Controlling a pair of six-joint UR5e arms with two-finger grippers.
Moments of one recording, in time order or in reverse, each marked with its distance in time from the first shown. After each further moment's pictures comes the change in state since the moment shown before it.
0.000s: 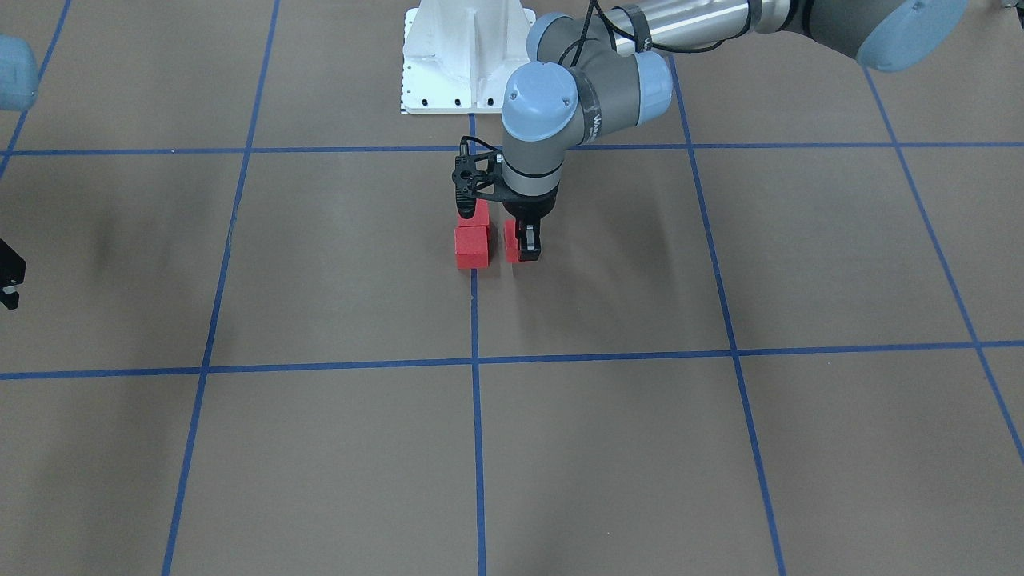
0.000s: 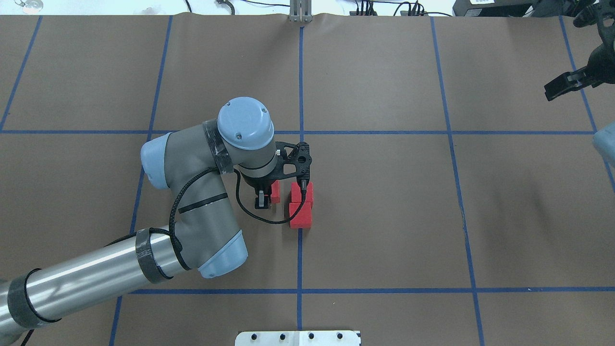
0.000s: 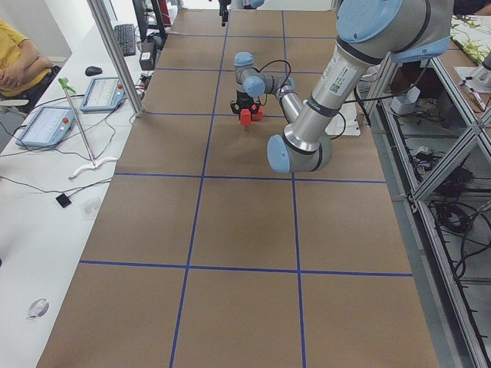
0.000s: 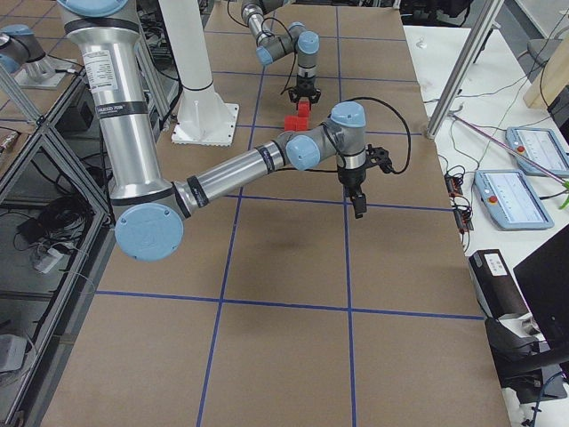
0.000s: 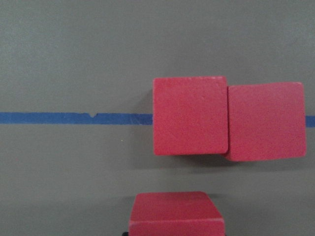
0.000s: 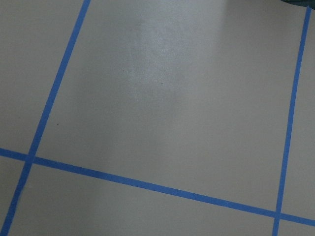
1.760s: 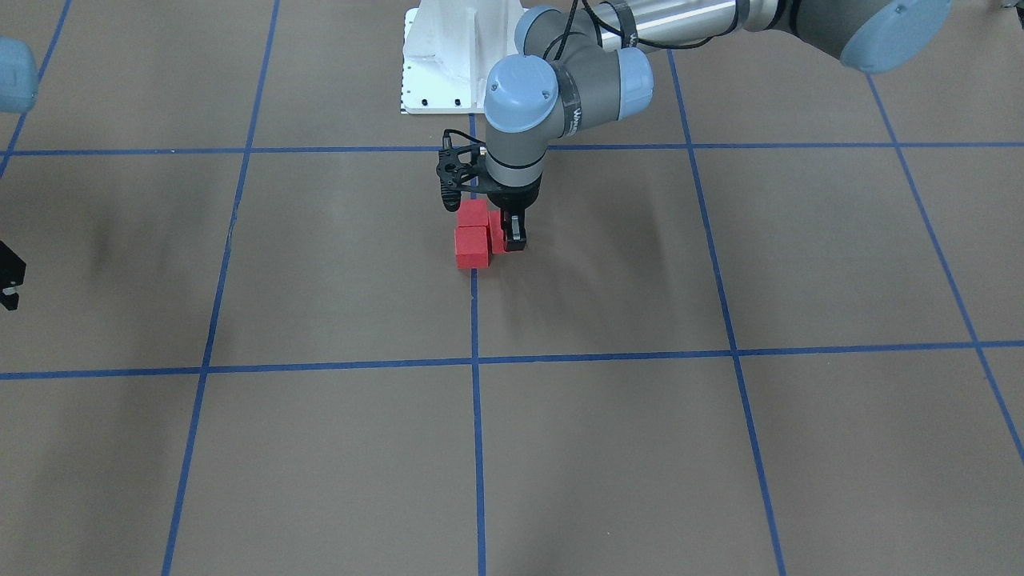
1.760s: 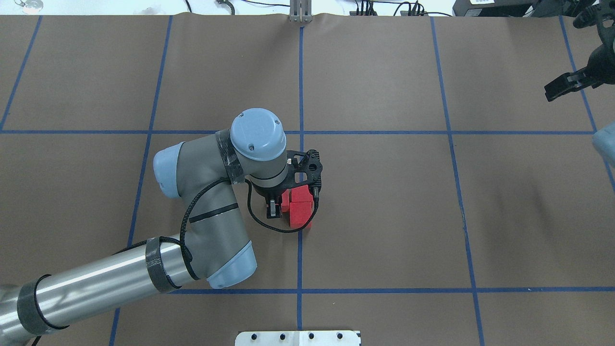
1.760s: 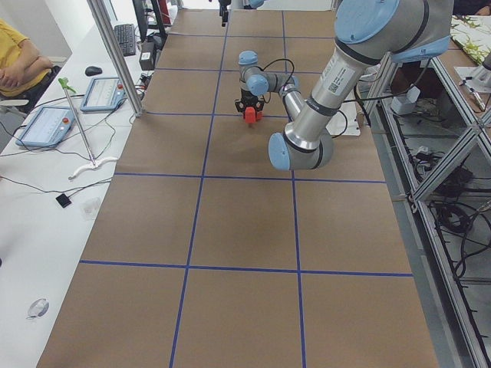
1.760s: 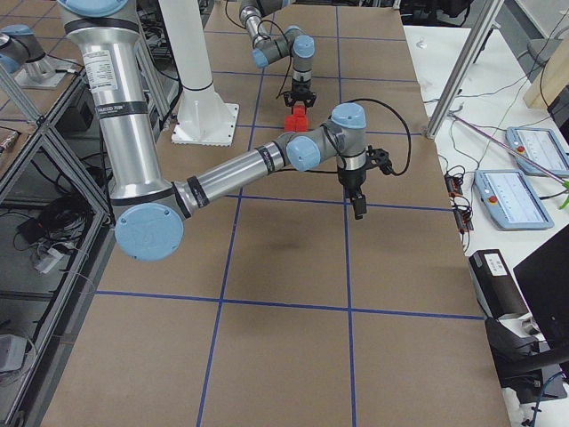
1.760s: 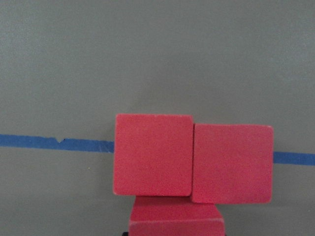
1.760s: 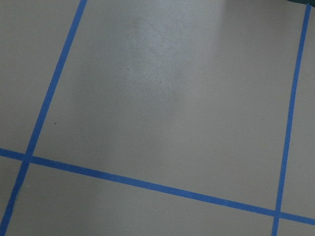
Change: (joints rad) left arm 0.025 -0.021 0.012 -0.005 0.001 -0.059; right arm 0.000 0.000 -0.006 0.000 0.000 0.000
